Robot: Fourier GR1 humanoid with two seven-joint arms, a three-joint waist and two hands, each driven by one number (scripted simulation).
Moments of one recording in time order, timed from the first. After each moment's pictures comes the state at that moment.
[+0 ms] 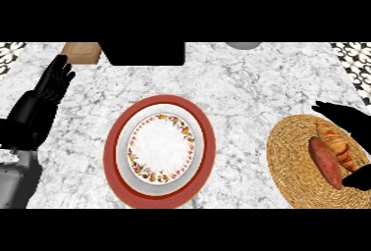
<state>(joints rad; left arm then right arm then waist) -0.25 0.41 -0.01 -1.59 0.17 0.03 0.07 -0.13 -0.95 0.30 -1.62 0.41 0.14 0.00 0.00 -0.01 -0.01</state>
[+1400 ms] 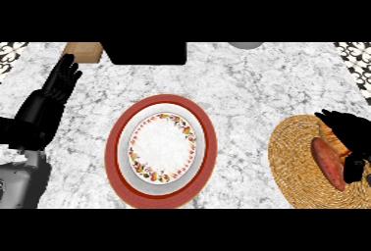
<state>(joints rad) -0.26 0.32 0.02 -1.63 0.08 -0.01 0.12 -0.26 -0.75 0.31 -1.31 0.85 0.40 0.21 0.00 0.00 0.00</state>
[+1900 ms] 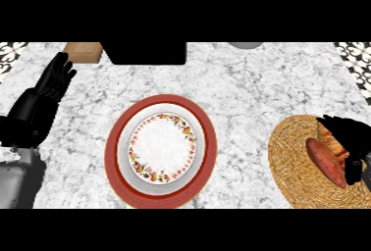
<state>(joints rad) -0.26 0.31 0.08 -1.61 0.08 -0.06 0.11 -0.28 -0.68 0.26 -1.12 0.99 0.37 0.11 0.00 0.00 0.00</state>
